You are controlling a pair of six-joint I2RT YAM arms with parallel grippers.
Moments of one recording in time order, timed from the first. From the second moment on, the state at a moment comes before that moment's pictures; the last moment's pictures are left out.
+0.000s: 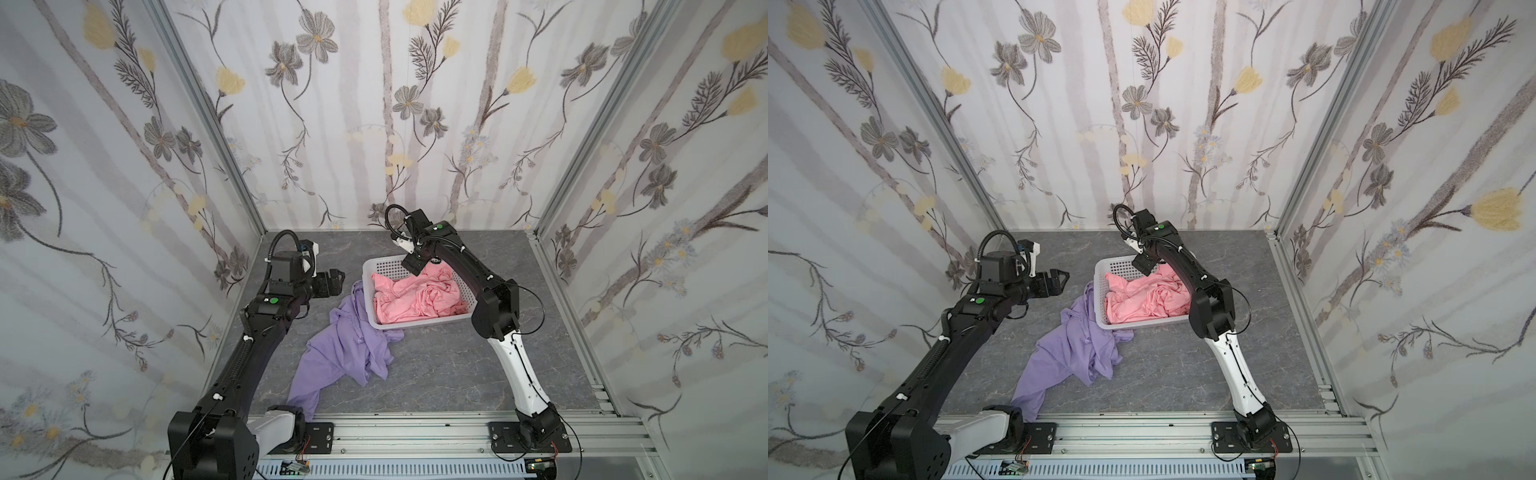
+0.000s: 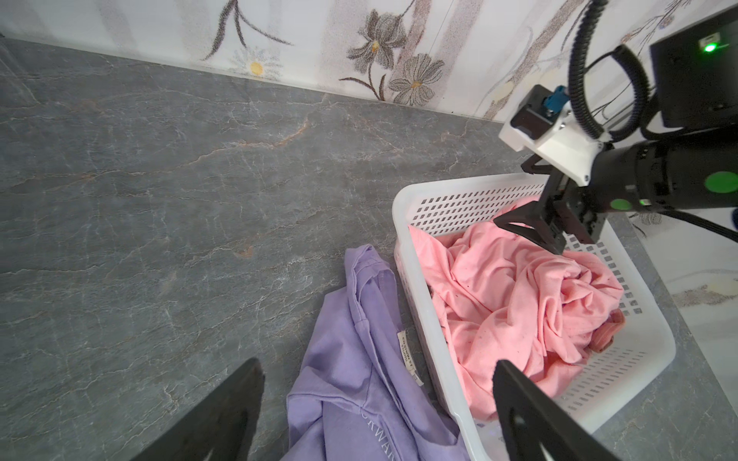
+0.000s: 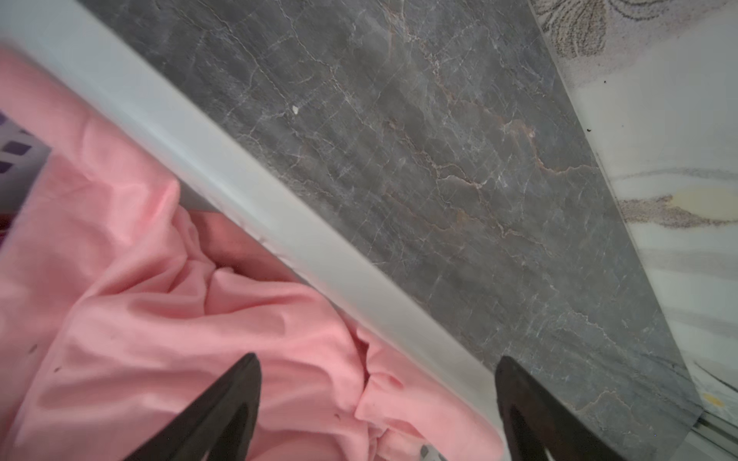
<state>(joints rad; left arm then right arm) -0.12 1.15 0.97 -0.43 0.27 -0.24 0.52 2.54 2.56 -1.12 0.18 -0.45</state>
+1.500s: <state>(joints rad) -0.22 1.17 0.97 -0.47 0.24 -0.30 0.08 2.42 2.31 -1.10 0.38 -0.28</state>
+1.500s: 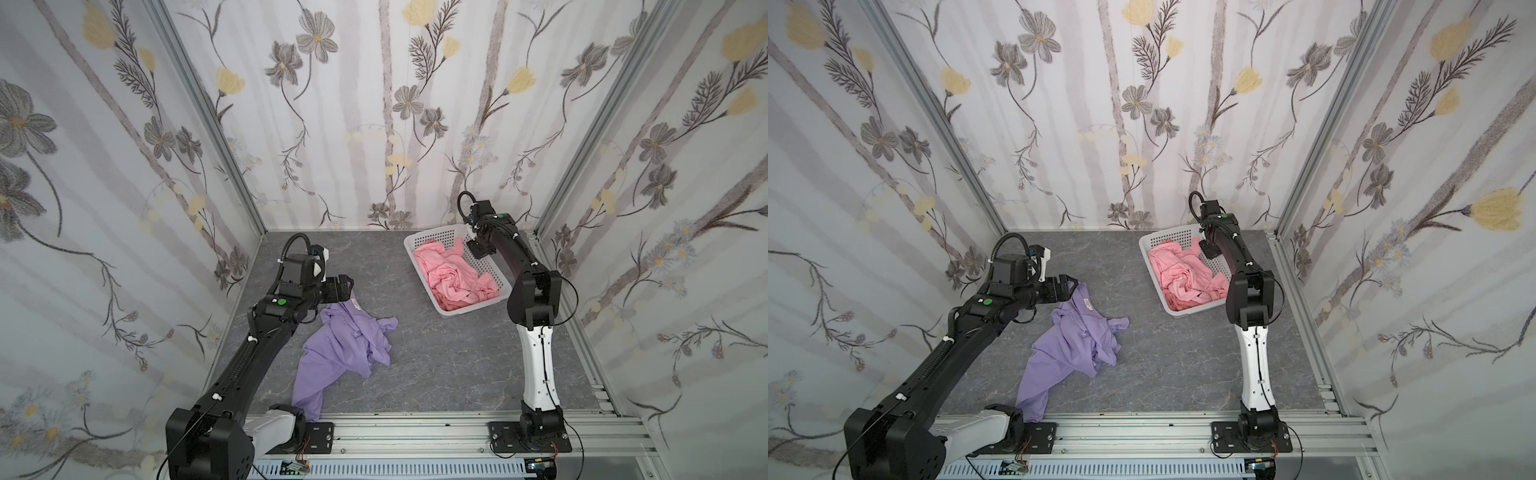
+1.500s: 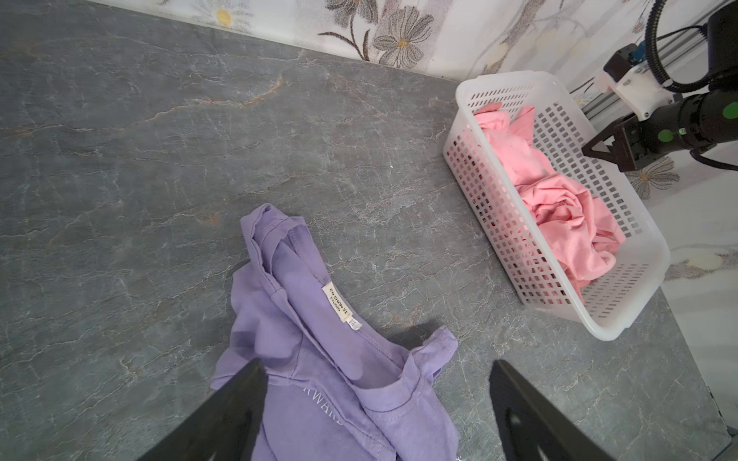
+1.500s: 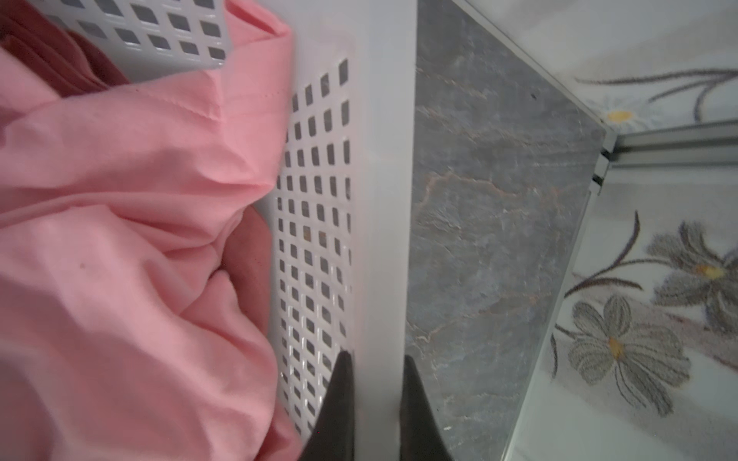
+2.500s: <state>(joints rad) -0.22 1.21 0.96 -0.41 0.24 -0.31 0.35 2.31 2.35 -1.28 -0.24 -0.02</state>
